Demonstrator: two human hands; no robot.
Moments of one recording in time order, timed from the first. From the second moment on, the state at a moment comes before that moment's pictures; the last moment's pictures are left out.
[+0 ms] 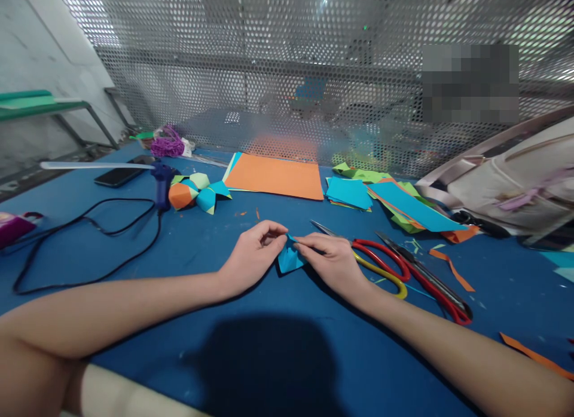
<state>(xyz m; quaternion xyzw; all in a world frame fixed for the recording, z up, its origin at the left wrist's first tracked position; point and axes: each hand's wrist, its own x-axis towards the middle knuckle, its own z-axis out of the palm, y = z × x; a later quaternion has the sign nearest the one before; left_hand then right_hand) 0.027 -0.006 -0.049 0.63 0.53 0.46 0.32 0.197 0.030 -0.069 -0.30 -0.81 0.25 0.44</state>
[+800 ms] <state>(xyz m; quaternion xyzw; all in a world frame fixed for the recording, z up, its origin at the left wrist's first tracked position) 0.028 -0.005 -0.050 0.64 0.52 0.46 0.32 0.196 0.028 -0.065 -0.28 -0.82 0.22 0.44</state>
